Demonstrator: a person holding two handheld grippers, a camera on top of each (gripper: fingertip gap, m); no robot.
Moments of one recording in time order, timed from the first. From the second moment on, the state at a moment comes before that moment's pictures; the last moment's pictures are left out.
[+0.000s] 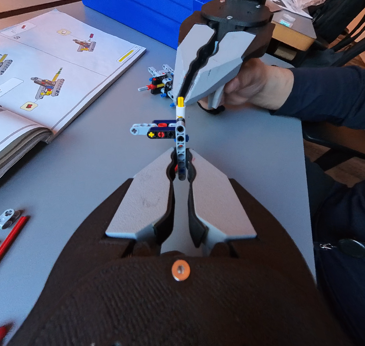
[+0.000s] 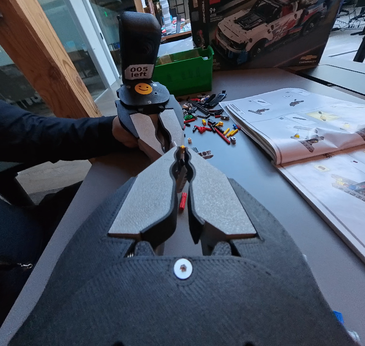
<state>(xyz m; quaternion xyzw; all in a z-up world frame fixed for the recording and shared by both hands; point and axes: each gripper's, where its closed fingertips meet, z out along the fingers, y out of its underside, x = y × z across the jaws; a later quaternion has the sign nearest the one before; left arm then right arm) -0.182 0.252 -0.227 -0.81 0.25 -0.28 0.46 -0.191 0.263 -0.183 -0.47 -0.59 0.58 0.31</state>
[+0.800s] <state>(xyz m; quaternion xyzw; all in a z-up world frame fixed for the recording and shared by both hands) -0.198 0.256 -0.214 -0.79 0.19 -0.31 0.49 -0.191 0.276 -0.176 -0.51 -0.56 0.56 0.33</state>
